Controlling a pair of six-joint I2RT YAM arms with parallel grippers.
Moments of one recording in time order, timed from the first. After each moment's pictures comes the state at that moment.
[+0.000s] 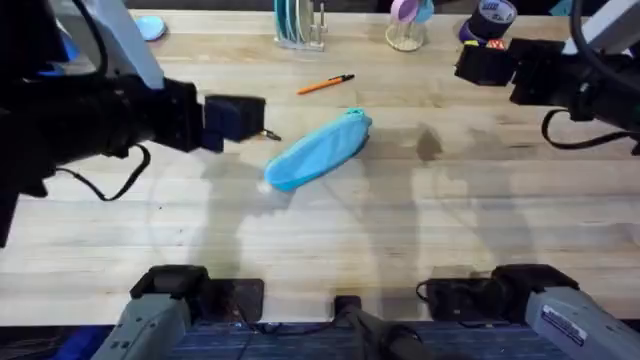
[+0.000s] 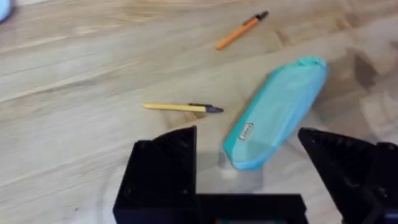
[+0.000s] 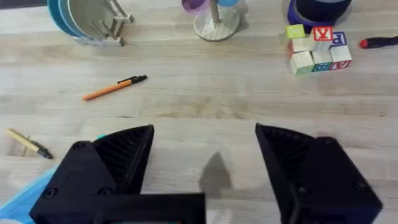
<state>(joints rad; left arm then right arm) 0.00 0.83 0.96 -0.90 0.35 0.15 0.00 0.94 0.86 -0.49 -0.13 0.11</state>
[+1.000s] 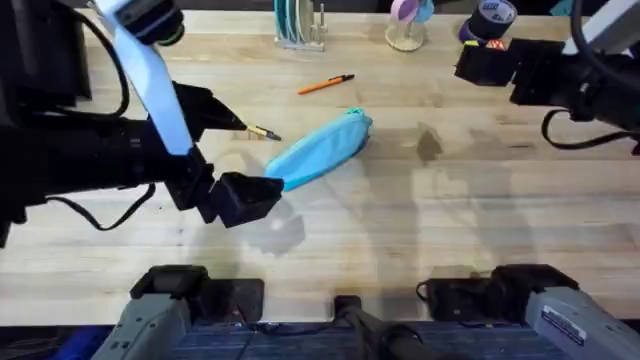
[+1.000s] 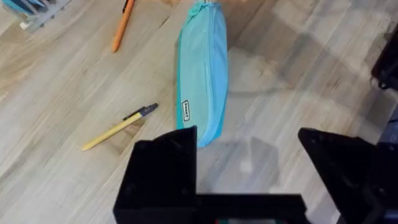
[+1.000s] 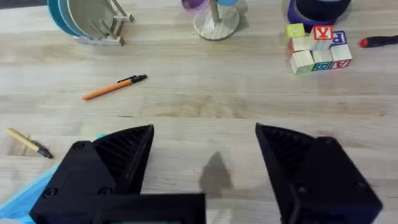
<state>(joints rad) 0.00 0.83 0.96 -1.17 0.66 0.75 0.00 0.94 0.86 -0.49 -0.13 0.11</state>
